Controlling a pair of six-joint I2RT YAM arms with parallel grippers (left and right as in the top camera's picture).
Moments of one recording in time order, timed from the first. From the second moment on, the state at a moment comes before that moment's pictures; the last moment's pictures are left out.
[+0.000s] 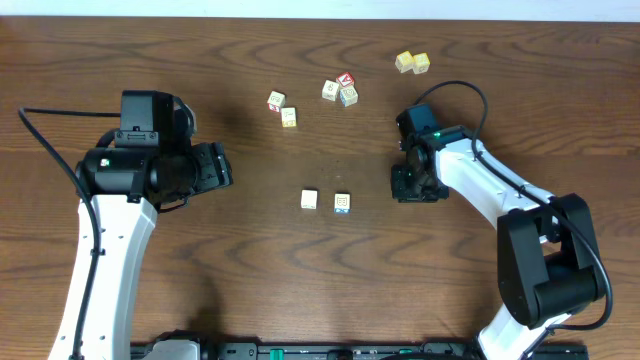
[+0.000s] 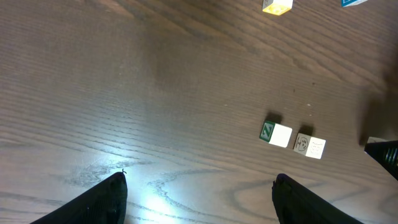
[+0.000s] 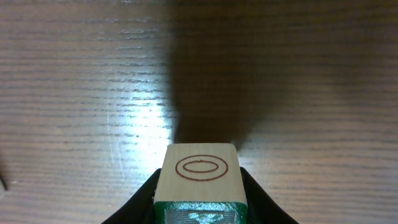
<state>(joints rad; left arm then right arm) -0.02 1.32 1.25 -1.10 0.17 -0.30 0.33 1.86 1.17 -0.81 -0.02 0.34</state>
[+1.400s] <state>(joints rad) -0.02 1.32 1.25 -1.12 0.17 -0.30 0.65 1.90 1.33 -0.84 -0.02 0.73</state>
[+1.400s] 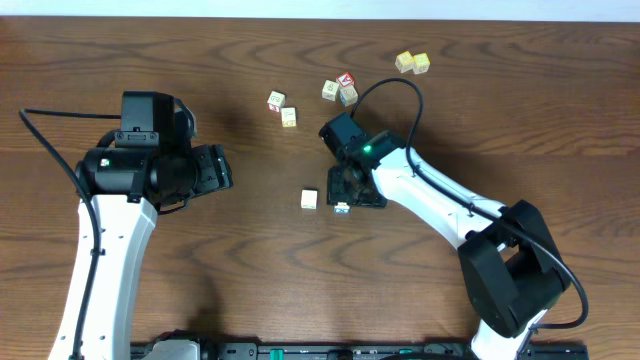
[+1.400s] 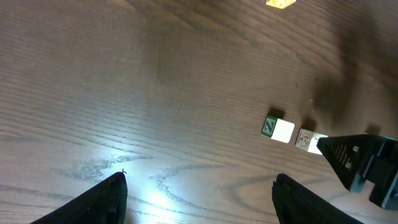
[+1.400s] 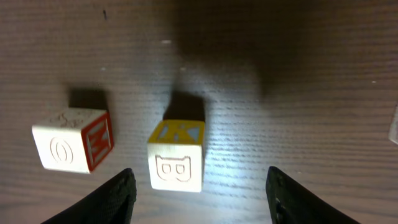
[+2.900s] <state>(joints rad) -0.02 1.32 1.25 -1.12 0.17 -0.30 0.45 2.01 1.36 -0.98 -0.01 0.50</state>
